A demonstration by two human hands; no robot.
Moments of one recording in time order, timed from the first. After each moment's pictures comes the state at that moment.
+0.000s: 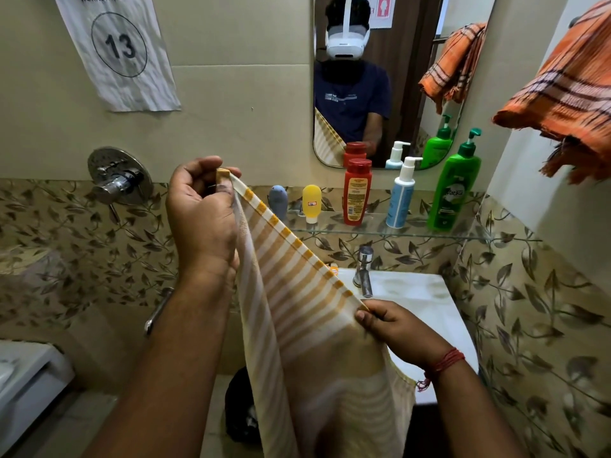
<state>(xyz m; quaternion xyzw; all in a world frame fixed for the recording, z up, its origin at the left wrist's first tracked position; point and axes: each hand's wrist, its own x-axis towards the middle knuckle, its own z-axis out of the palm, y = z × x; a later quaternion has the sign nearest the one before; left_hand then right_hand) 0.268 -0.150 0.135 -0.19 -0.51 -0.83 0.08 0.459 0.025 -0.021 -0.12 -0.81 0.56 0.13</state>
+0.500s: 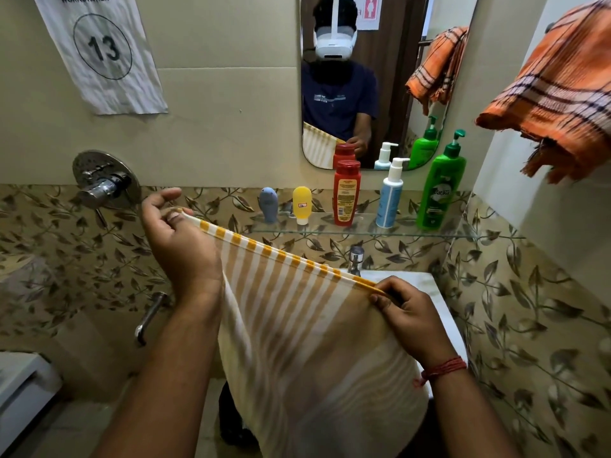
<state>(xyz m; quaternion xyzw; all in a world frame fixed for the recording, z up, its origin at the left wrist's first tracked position) 0.259 -0.152 0.104 -0.08 -0.58 -0.78 0.21 0.477 0.032 -0.008 -0.19 -0.81 0.44 0.34</state>
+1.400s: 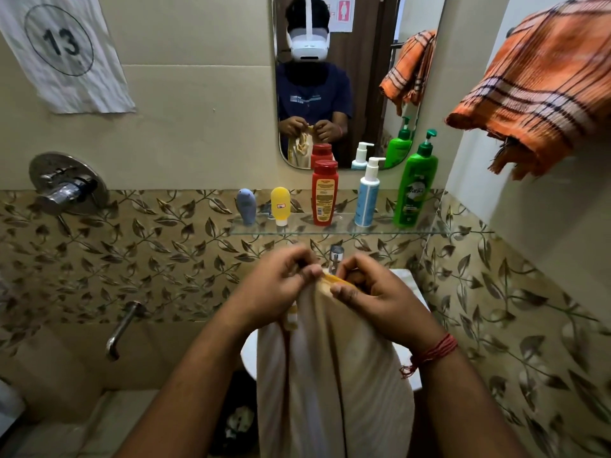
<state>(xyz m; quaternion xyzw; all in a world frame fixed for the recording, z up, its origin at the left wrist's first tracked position) 0.317 -0.120 0.078 -0.57 -0.70 -0.42 -0.12 0.475 0.010 0.049 -0.09 -0.83 0.49 0.26</state>
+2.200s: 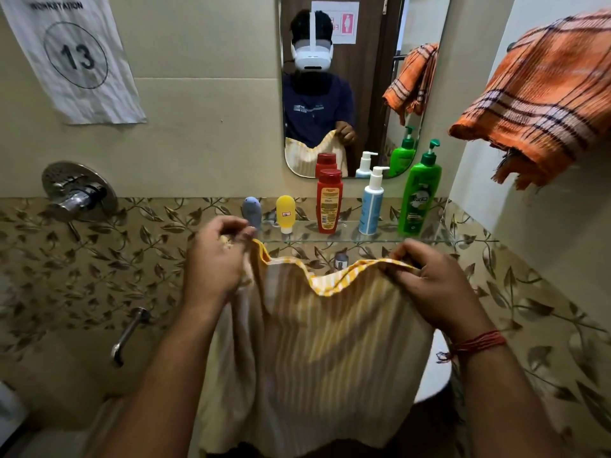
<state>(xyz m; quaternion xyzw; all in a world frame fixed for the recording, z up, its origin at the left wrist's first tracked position) 0.269 -0.139 0.089 -0.32 -0.73 -0.61 0.05 0.502 0.042 0.077 -0.25 -0.86 0.27 0.36</state>
